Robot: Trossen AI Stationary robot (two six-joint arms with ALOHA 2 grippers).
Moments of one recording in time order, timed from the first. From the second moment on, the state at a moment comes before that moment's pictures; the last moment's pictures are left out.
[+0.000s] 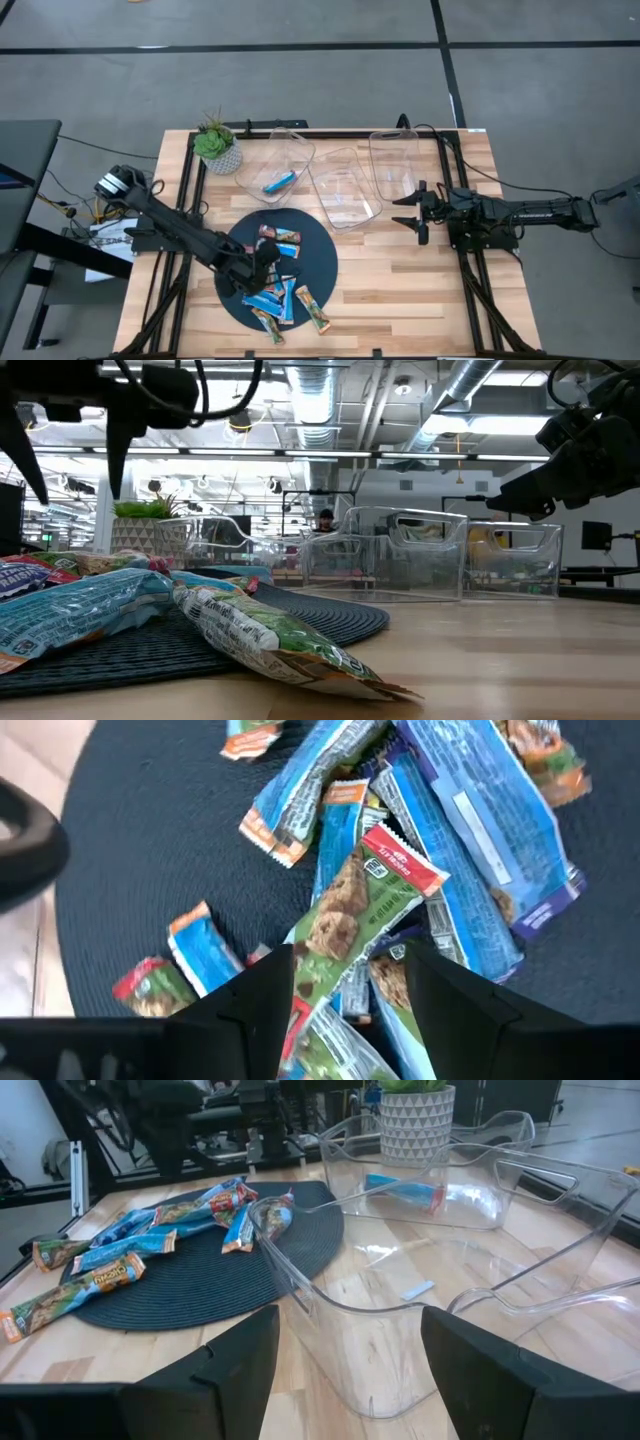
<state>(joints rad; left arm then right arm) -0.54 1.48 0.98 -0.73 -0.14 0.46 -0.05 0.27 0.01 0.03 0.03 0.08</state>
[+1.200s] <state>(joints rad) -0.52 1.66 0.98 -0.64 -0.14 0.62 -0.05 0.27 0.01 0.03 0.03 0.08</state>
